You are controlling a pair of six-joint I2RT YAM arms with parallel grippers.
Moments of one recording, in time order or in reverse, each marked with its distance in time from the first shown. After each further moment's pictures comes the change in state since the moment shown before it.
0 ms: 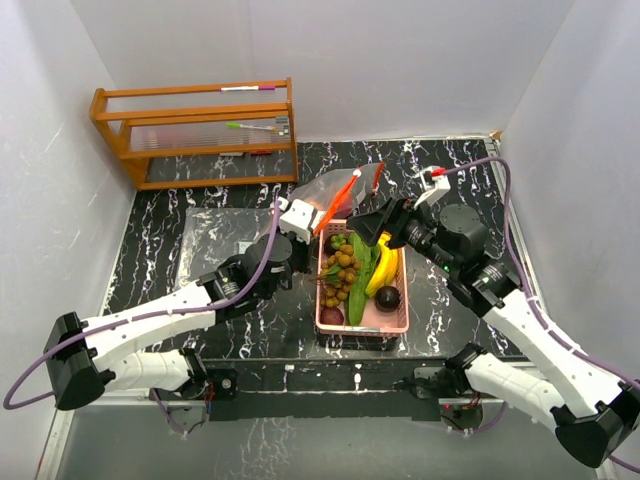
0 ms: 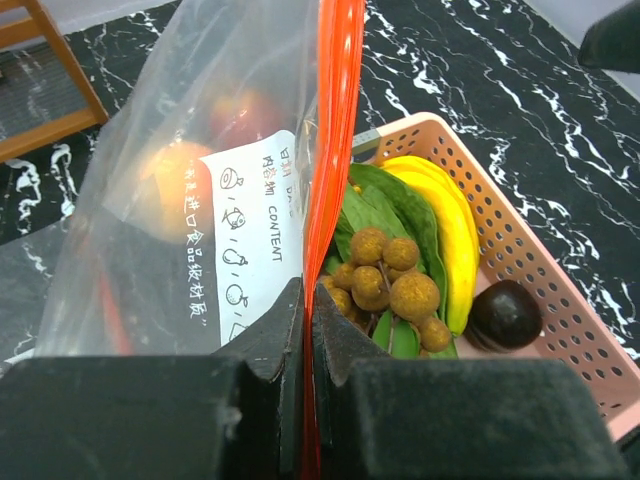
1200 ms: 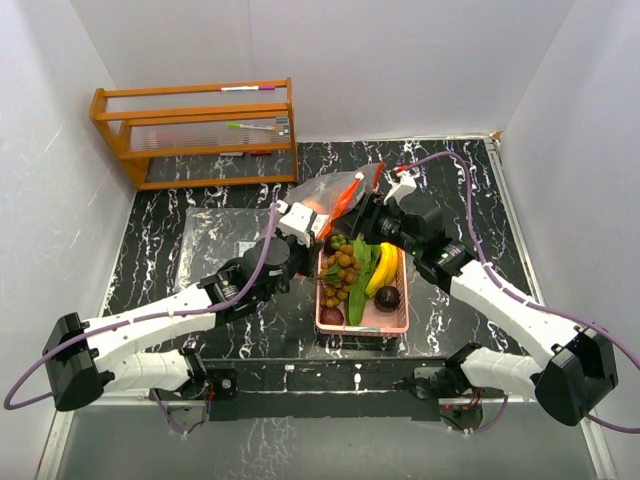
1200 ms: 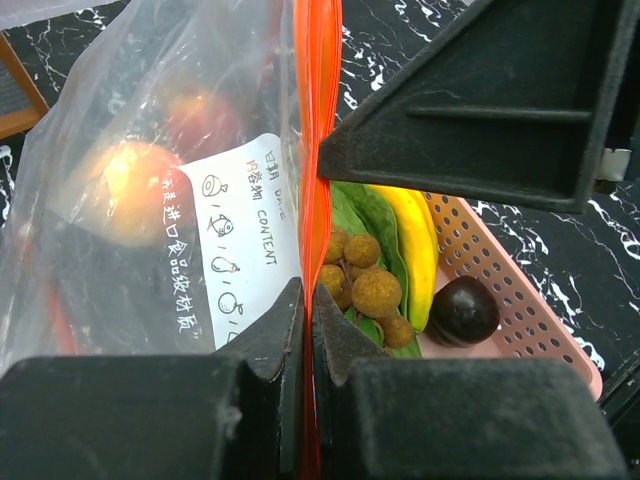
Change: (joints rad) left arm 0.000 -0.014 -0.052 0.074 0.085 -0.053; right arm 0.000 0.255 -0.019 0.116 -0.018 0.062
